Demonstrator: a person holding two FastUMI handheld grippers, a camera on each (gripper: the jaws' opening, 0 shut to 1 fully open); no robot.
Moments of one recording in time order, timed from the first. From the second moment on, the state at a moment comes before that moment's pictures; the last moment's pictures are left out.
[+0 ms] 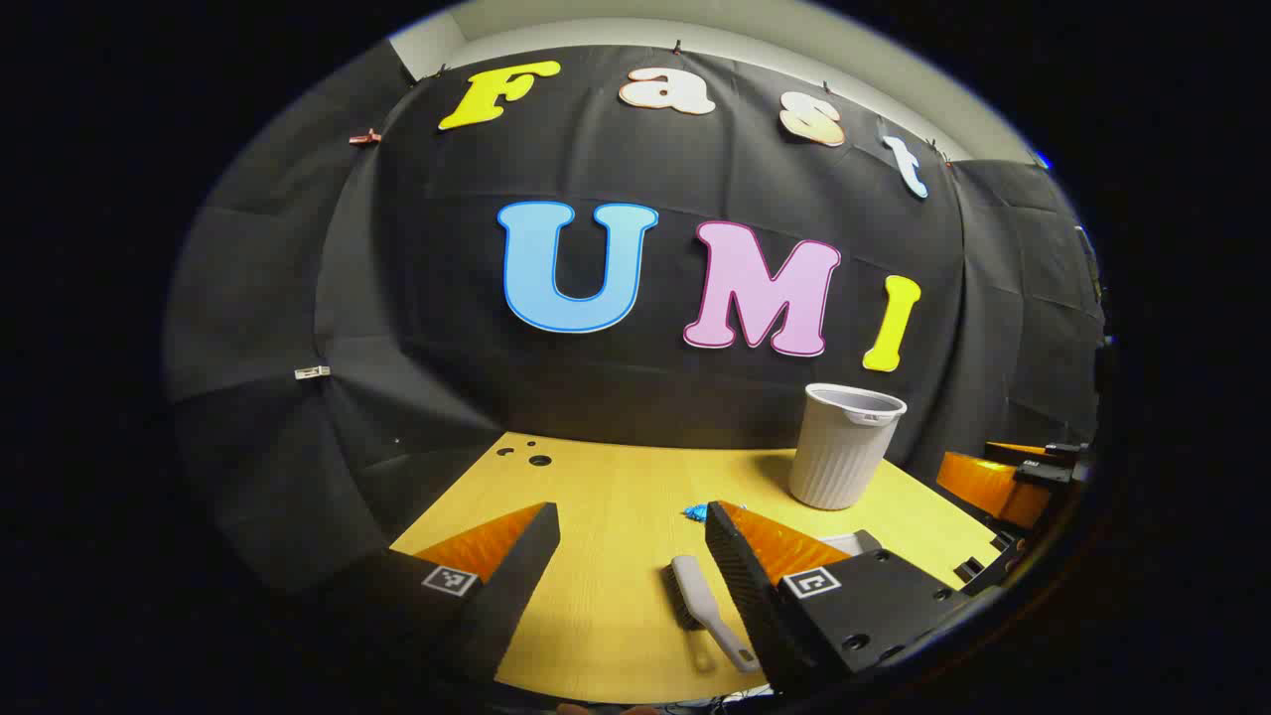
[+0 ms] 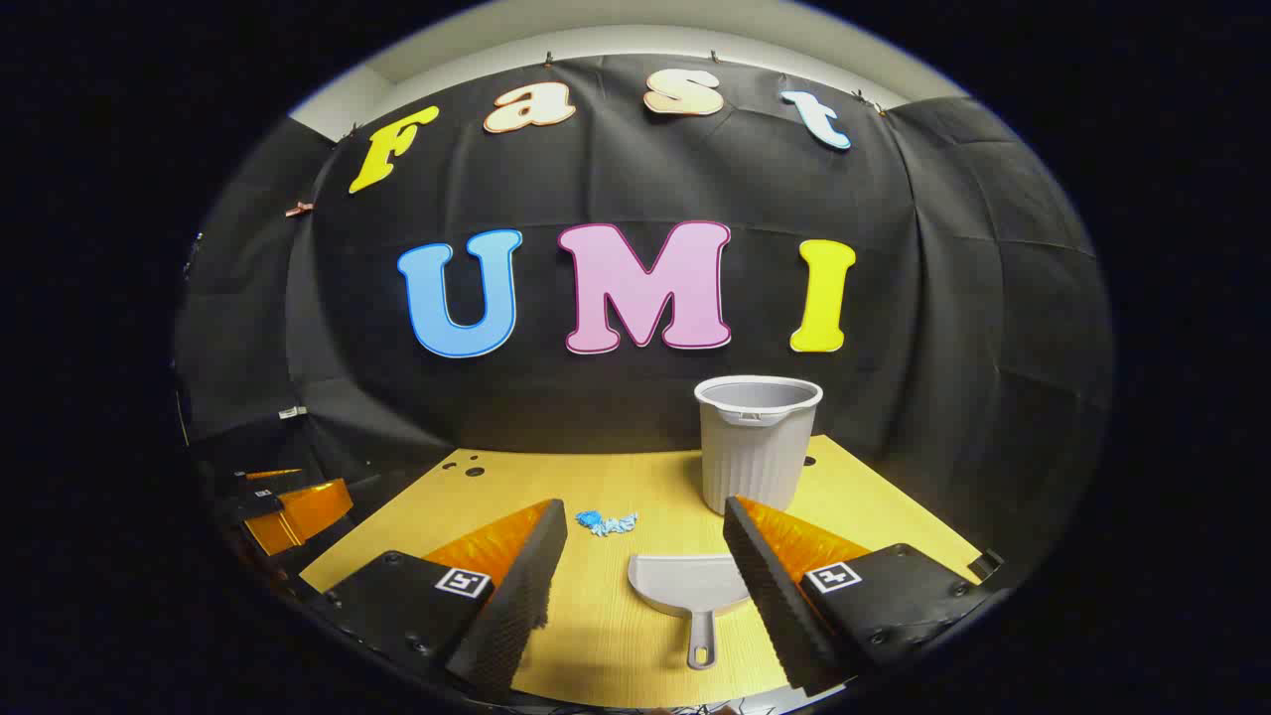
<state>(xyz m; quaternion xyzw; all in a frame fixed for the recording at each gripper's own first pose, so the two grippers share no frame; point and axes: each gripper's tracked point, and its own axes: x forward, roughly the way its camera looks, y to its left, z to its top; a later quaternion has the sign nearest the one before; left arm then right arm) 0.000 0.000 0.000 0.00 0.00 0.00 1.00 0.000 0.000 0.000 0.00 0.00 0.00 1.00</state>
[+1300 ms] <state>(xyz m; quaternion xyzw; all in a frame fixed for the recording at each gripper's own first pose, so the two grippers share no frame) 0.066 -0.091 -0.186 -0.01 0.36 0.02 0.93 0.110 -0.053 -0.109 -0.03 0.21 0.07 0.98</state>
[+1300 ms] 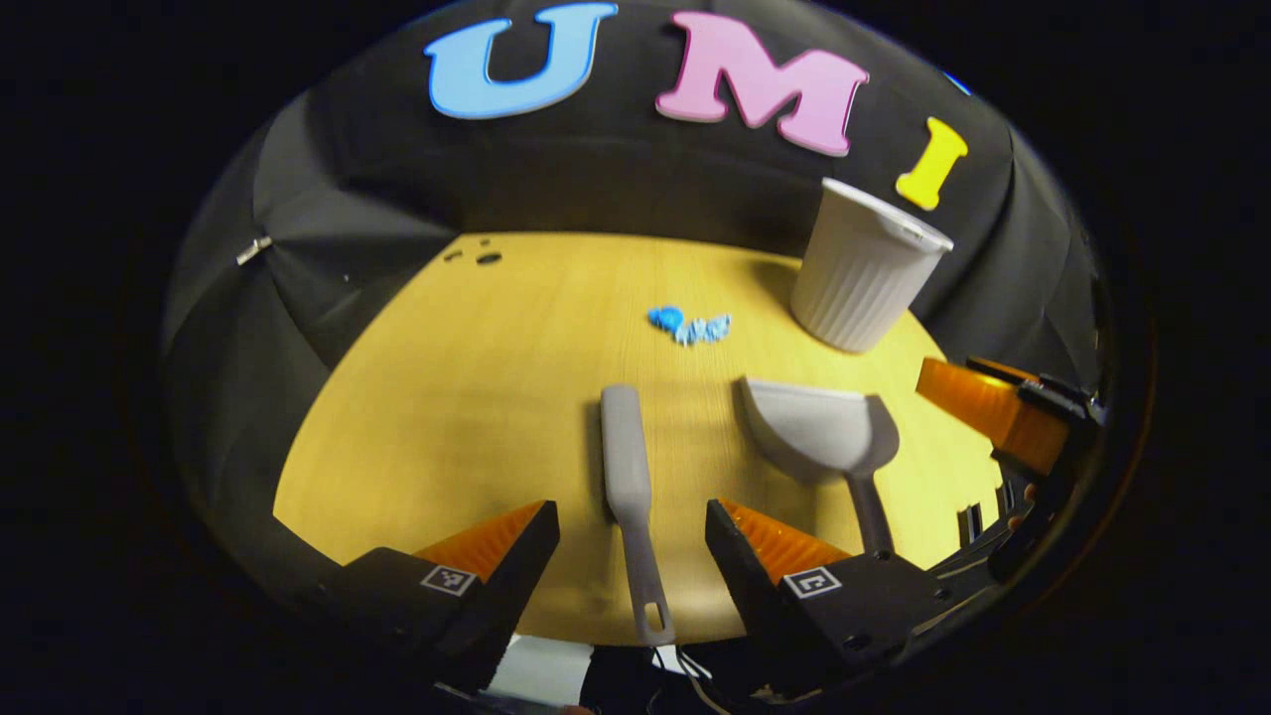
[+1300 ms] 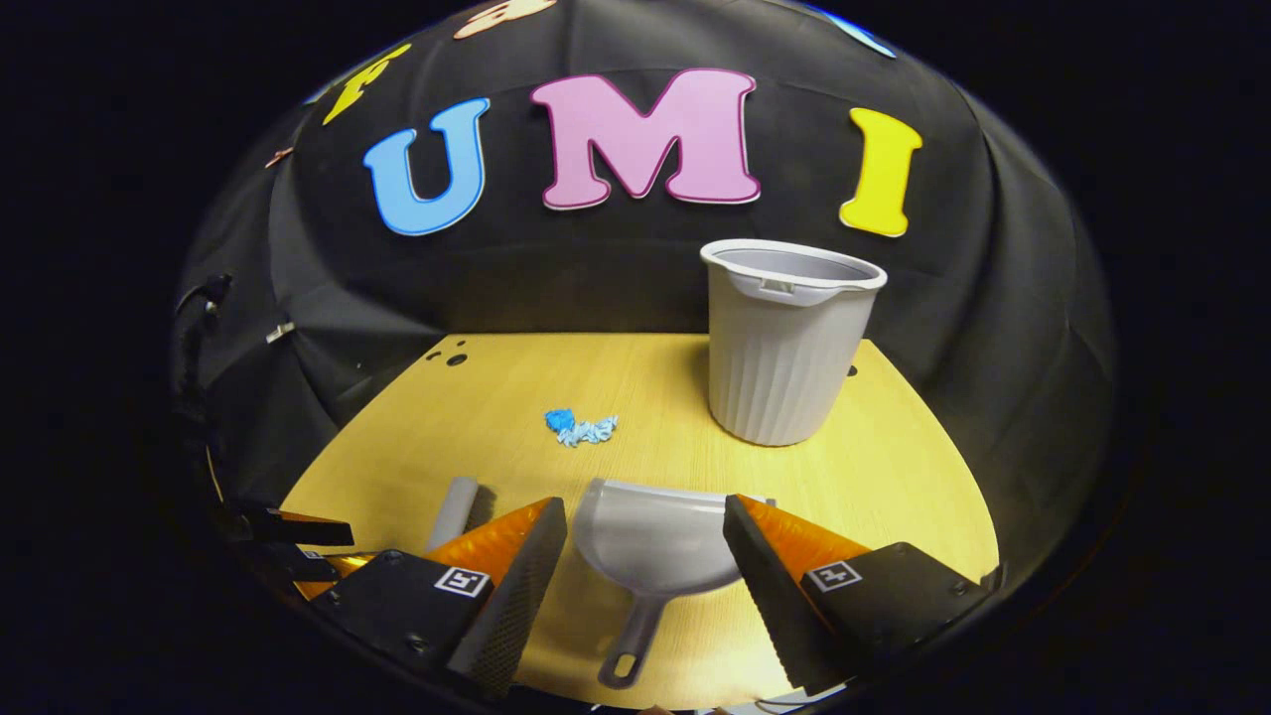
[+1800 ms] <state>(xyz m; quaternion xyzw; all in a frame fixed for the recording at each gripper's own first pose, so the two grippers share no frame) 0.091 -0.077 -0.263 0.02 0.50 0.05 0.87 0.120 -0.080 -0.197 -0.01 0.32 0.08 0.94</state>
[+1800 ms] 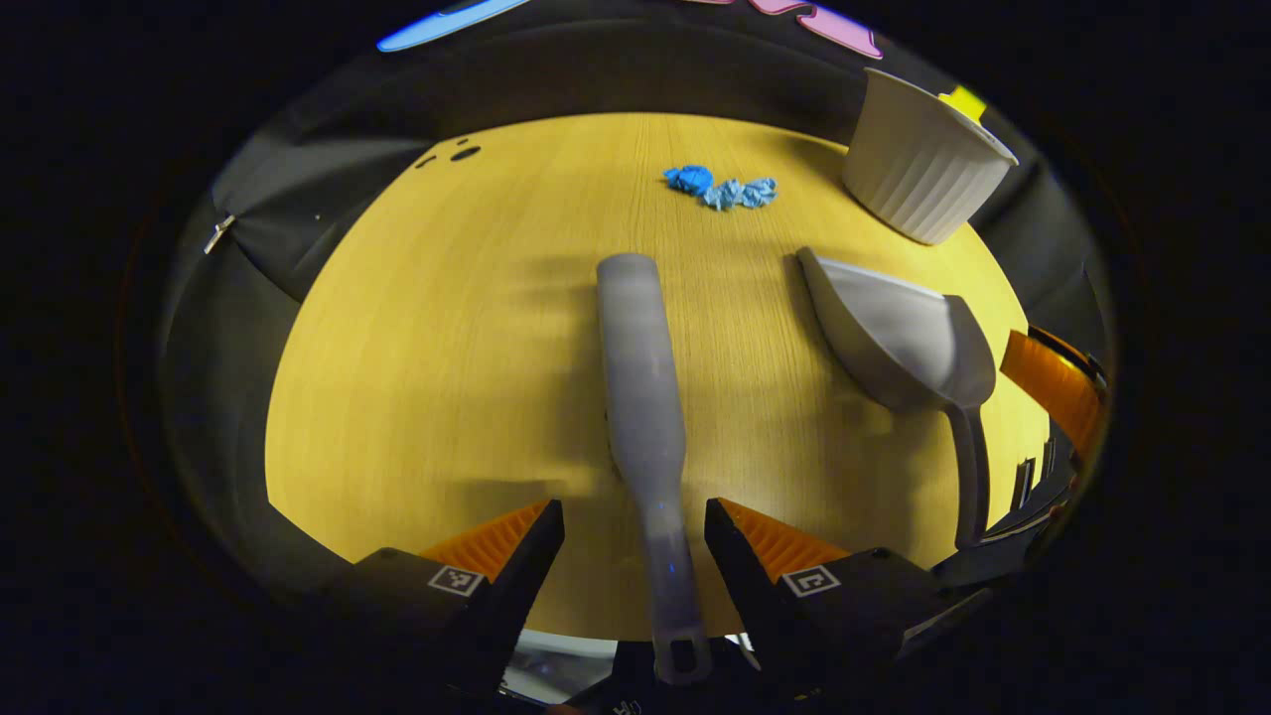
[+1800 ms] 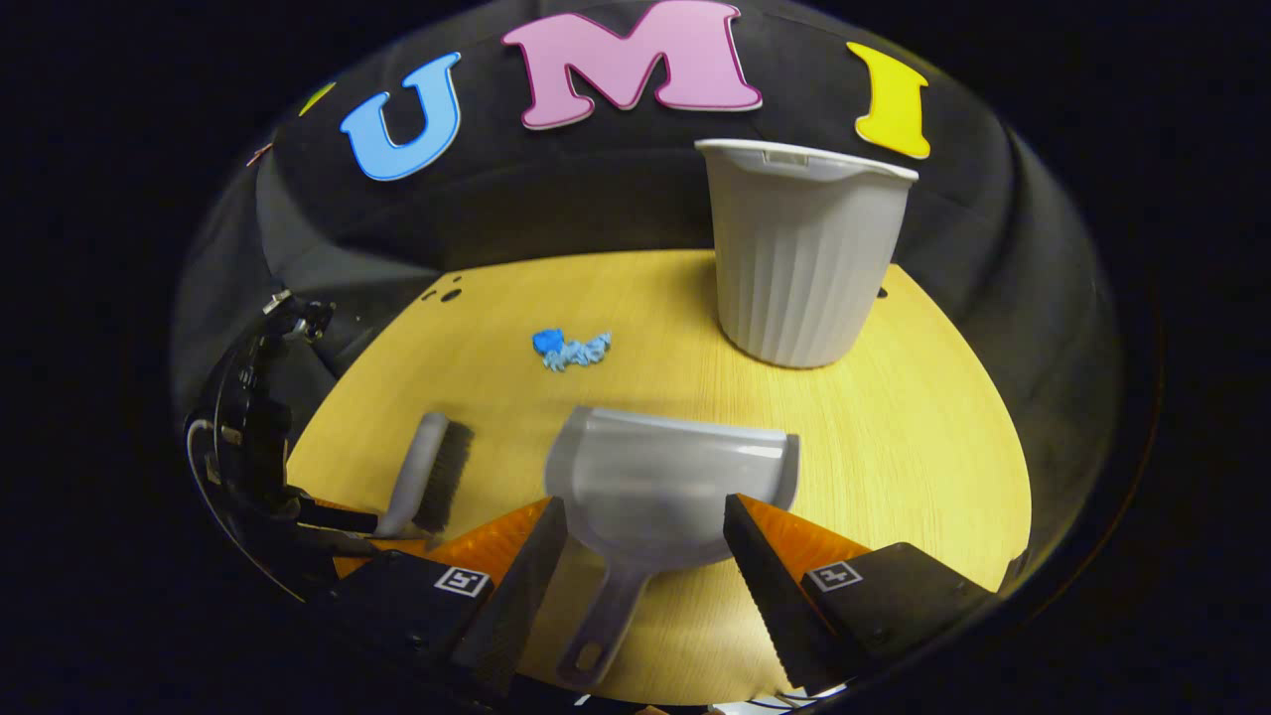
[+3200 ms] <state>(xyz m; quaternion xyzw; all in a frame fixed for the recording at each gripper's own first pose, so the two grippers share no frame) 0.129 -0.054 -0.203 -0.02 0.35 -0.05 0.93 0.090 -0.069 -0.289 0.07 0.48 -0.01 0.88</state>
